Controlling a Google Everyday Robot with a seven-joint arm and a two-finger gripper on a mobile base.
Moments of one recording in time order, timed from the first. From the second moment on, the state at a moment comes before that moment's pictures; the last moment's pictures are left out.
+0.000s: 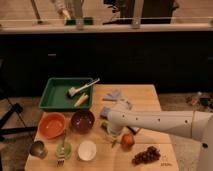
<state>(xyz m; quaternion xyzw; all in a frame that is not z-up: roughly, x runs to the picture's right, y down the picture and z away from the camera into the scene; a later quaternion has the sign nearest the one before) 0.038 0.269 0.815 -0.36 0.01 0.19 0.91</state>
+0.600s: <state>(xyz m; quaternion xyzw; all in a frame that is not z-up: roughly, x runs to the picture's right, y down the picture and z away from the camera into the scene) 0.038 0.267 0.811 -0.36 0.01 0.18 0.92</state>
